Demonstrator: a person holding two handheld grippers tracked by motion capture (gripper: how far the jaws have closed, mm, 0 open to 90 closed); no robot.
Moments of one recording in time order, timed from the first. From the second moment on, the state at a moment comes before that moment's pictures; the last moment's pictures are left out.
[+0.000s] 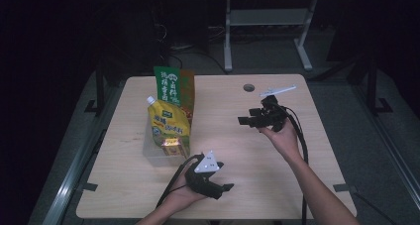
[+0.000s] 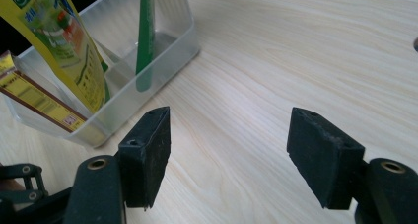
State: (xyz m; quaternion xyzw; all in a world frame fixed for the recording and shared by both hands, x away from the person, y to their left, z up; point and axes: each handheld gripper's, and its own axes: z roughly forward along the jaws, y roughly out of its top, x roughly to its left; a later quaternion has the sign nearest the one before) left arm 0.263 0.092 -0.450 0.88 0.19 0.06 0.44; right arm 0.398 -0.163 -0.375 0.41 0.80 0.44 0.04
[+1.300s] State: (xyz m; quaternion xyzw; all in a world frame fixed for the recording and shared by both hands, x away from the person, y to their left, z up) left arm 0.260 0.105 -0.446 0.87 0.21 0.08 0.44; right arm 0.325 -0.225 -0.417 0.45 0.78 0.44 0.03
